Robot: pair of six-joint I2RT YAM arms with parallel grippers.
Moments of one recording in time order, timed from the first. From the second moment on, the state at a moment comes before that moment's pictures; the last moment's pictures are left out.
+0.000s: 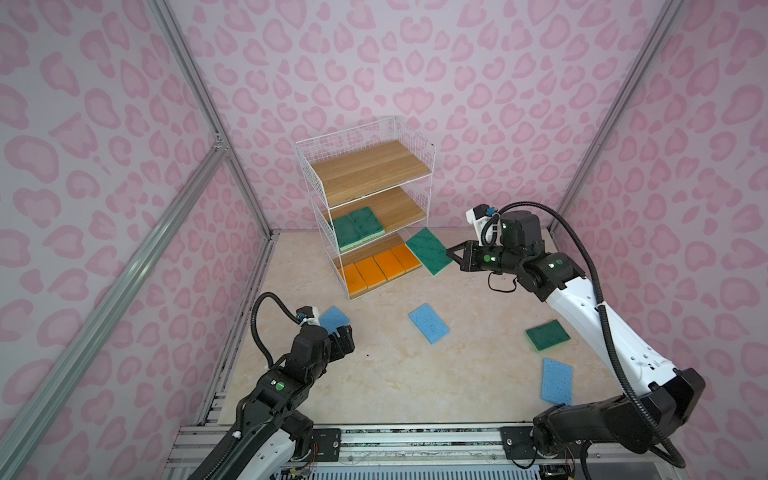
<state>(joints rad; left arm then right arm) -0.48 0.61 0.45 -0.49 -0.22 -0.71 0.43 1.43 1.50 -0.59 -0.39 0.43</state>
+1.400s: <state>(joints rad) -0.46 0.66 0.46 -0.44 -0.21 -0.72 0.44 2.25 2.36 -0.49 -0.46 0.53</state>
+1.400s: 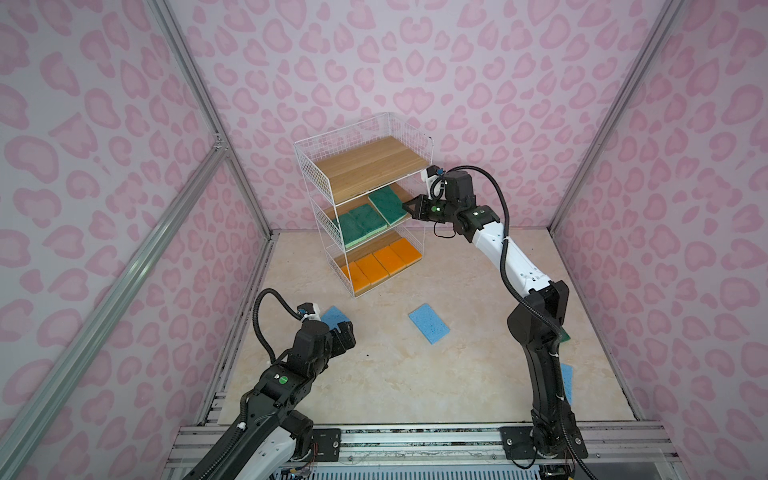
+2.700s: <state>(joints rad) -0.46 0.65 0.48 -0.46 -0.19 -0.72 0.42 1.90 1.59 0.09 -0.47 0.92</state>
